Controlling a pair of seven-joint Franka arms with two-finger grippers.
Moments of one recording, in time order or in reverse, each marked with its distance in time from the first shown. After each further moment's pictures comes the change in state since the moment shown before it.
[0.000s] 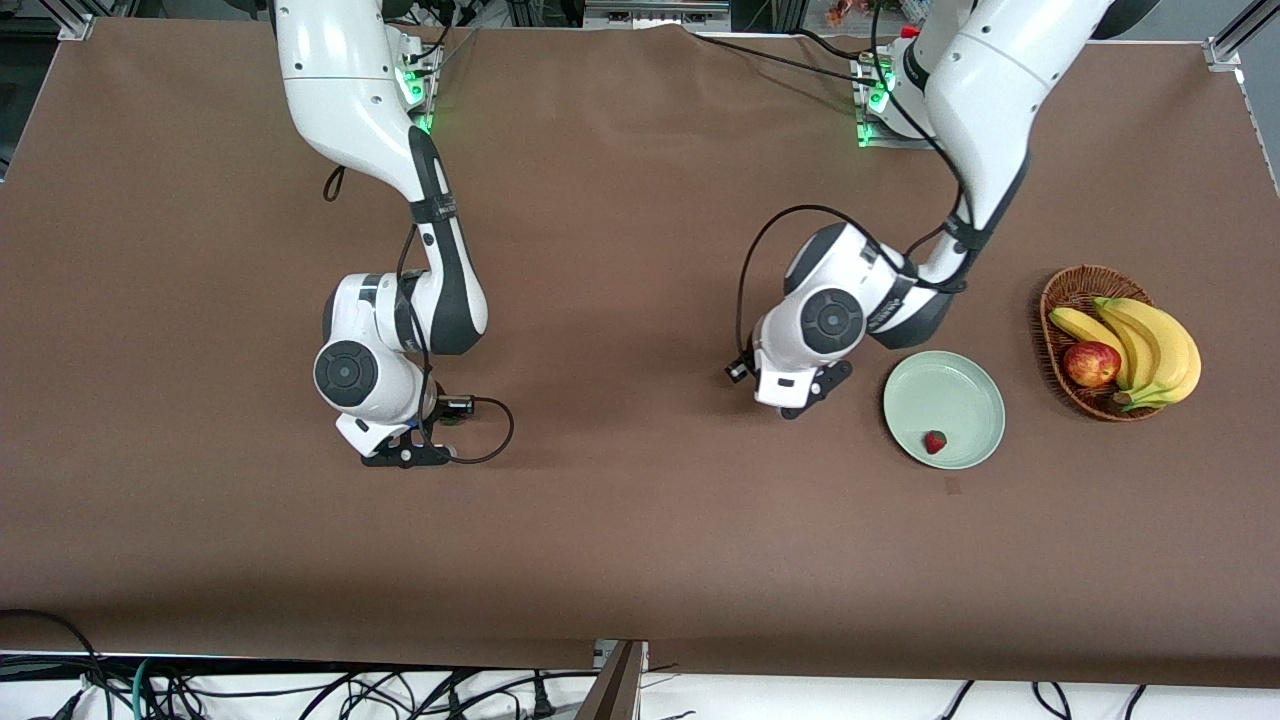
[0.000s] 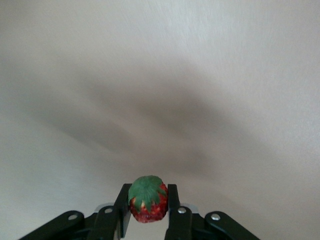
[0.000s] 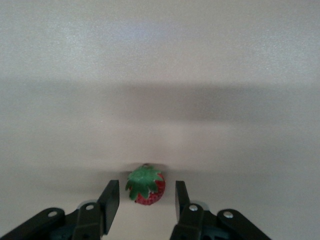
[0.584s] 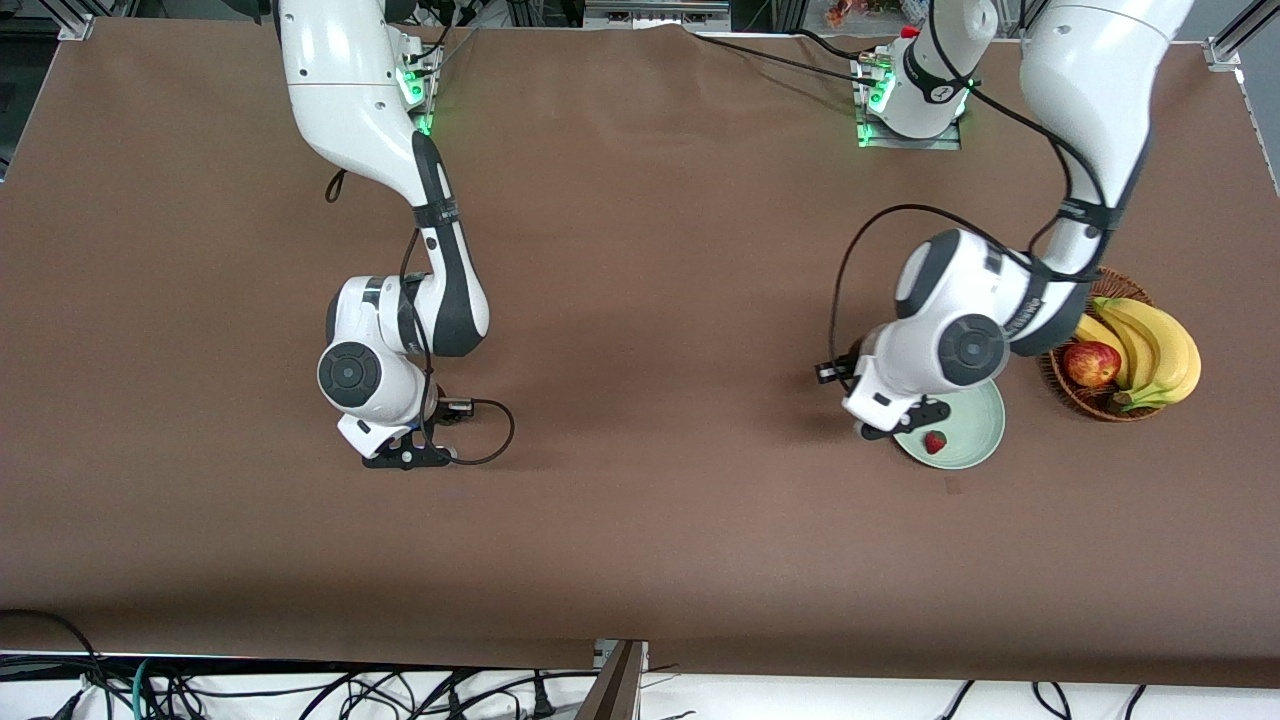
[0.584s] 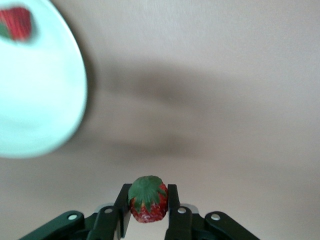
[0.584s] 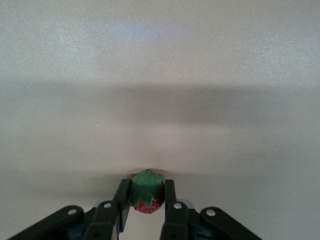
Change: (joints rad) left arm 0.206 -0.084 0.004 0.001 0.001 -0.156 0.632; right arm 0.000 0.010 0.001 0.000 0.001 0.015 -0.005
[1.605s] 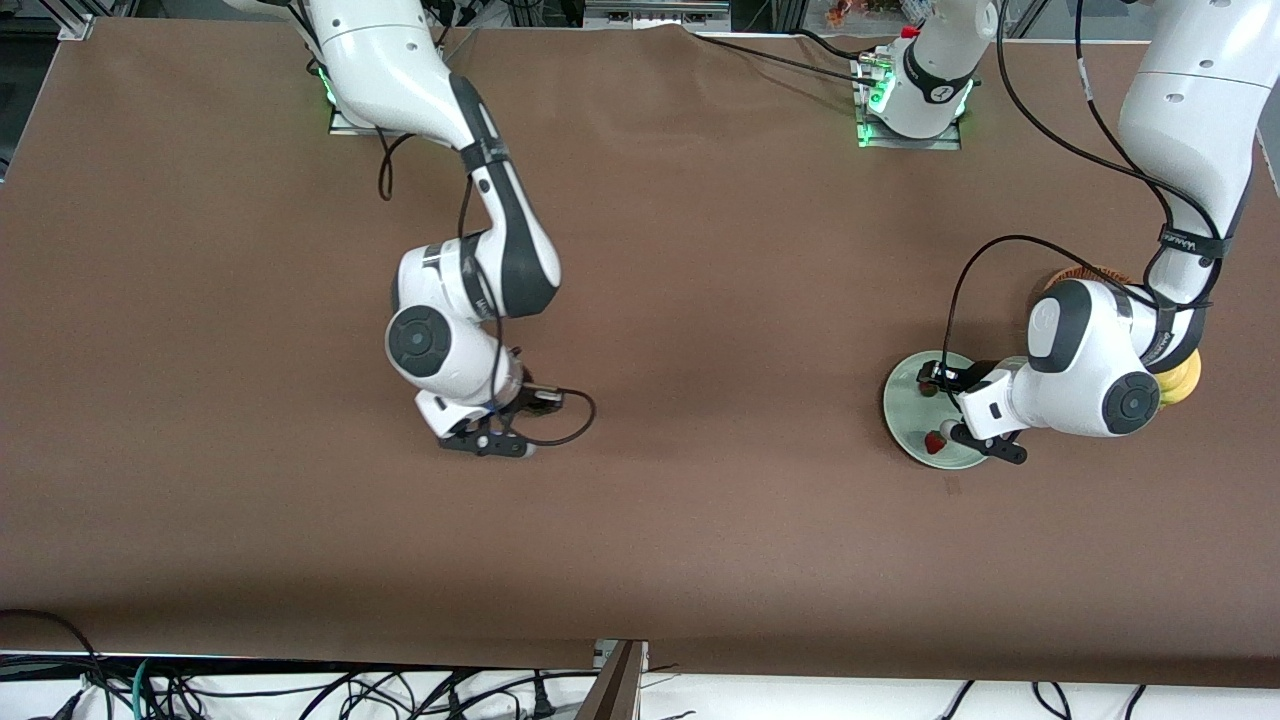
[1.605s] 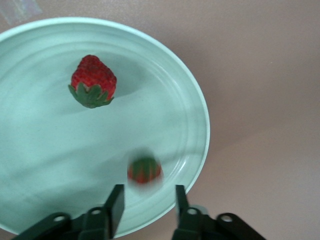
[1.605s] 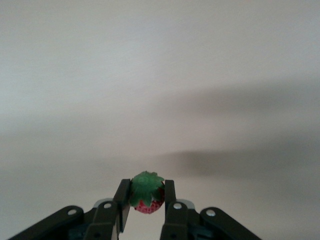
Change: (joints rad) left arm 0.251 0.093 0.000 -0.022 0.000 -0.004 0.745; right arm 0.081 -0.026 0.093 0.210 0.119 -0.078 0.393
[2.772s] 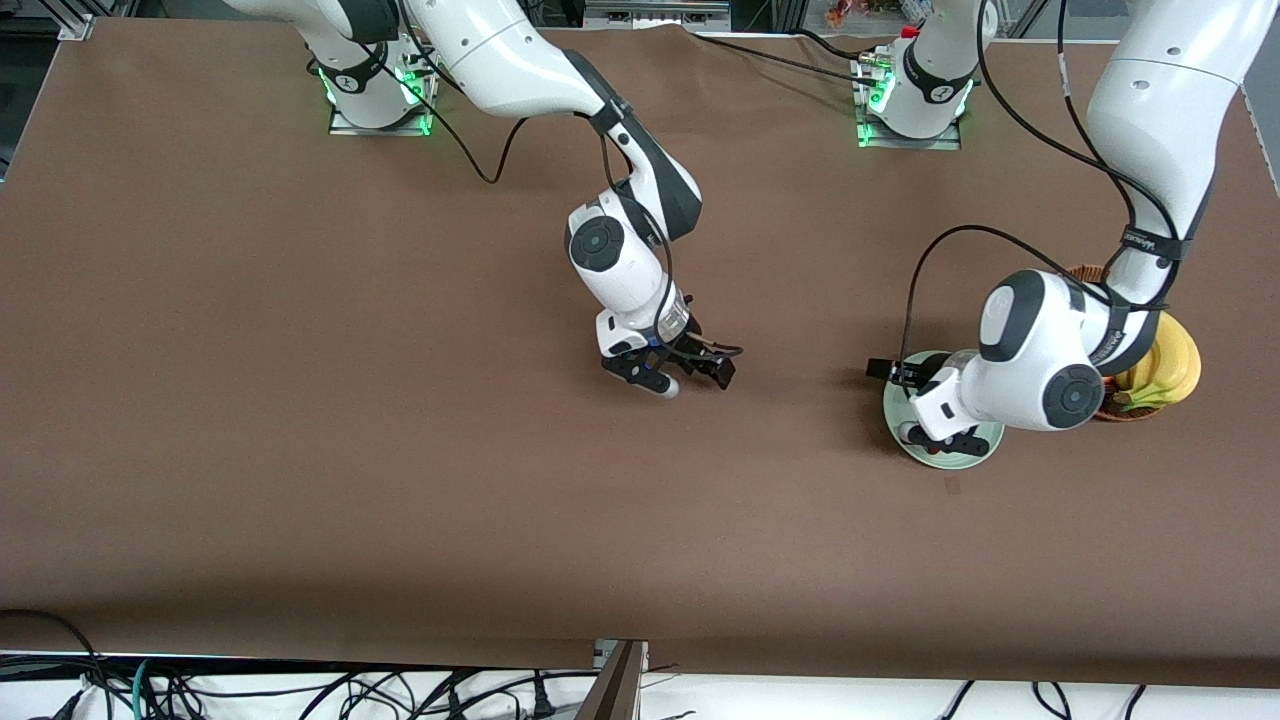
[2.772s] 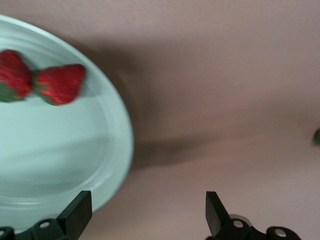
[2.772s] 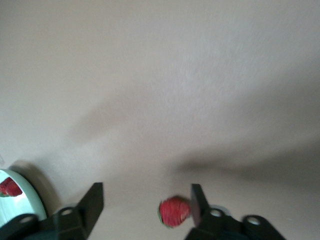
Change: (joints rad) left arm -0.083 -0.007 -0.064 0.010 0.000 -0.012 -0.348; right arm 0.106 0.119 0.219 0.099 -0.001 0.457 0.541
